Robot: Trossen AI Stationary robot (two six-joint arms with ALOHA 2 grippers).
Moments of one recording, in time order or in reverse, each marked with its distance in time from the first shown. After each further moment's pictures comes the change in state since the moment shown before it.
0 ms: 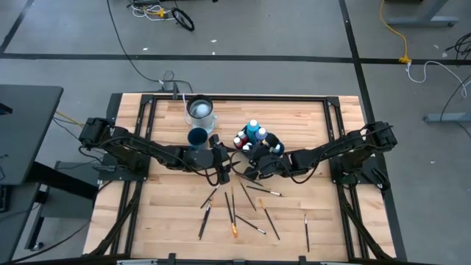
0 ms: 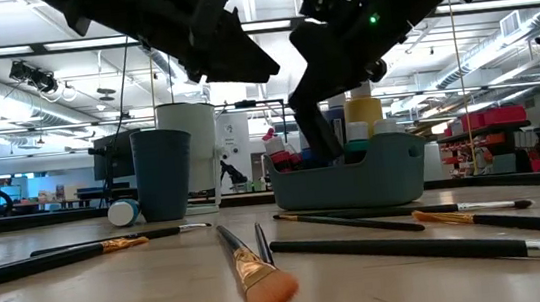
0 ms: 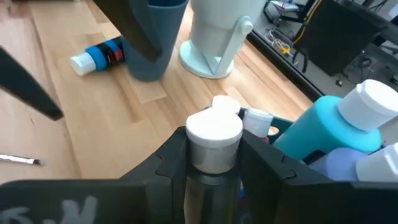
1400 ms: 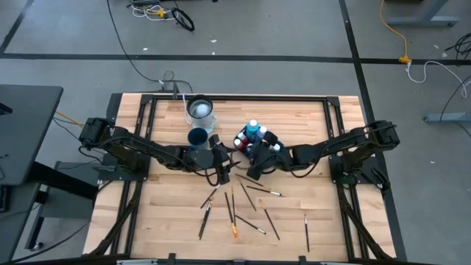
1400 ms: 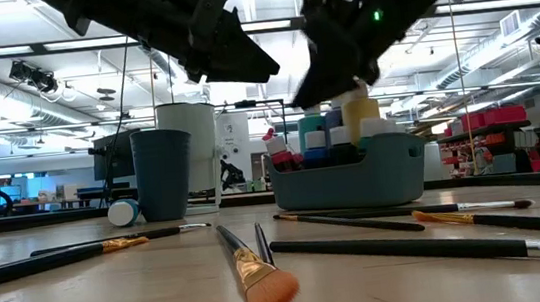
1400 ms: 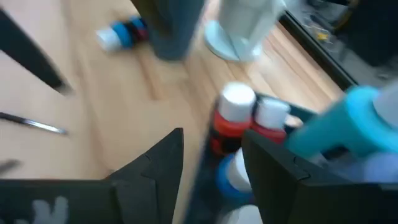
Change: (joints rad) left arm 0.000 0.000 0.000 0.000 0.001 0.001; right arm -0.050 -0.046 0.000 -0.073 -0.199 -0.030
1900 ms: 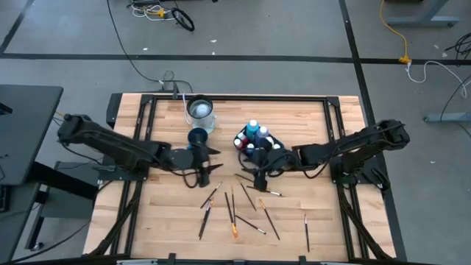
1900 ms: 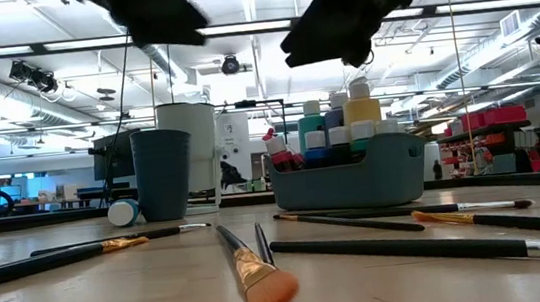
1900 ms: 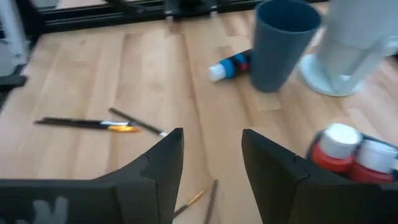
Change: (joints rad) left arm -0.095 -0.327 0.000 -0.422 -0.015 -0.142; right arm 0.054 -0.099 0.000 0.049 -0.294 0.000
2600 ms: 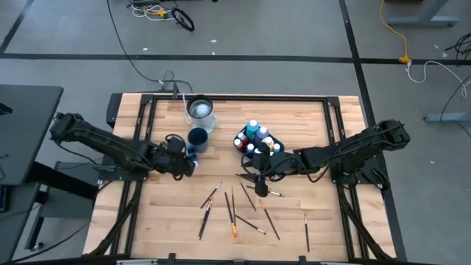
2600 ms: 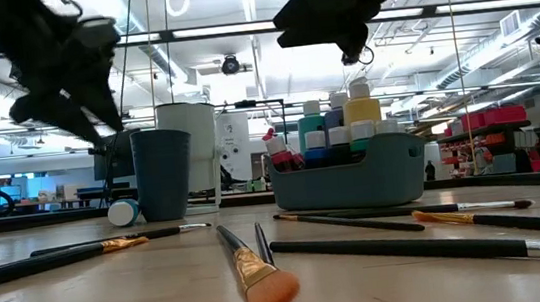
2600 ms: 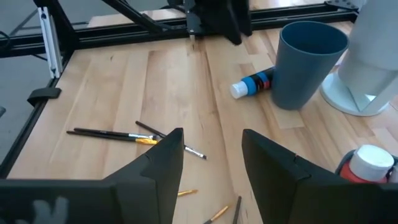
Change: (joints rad) left arm -0.026 -0.145 -0.148 -0.582 -0.042 -0.996; right arm 0.038 0.000 0.000 0.072 -0.007 -0.001
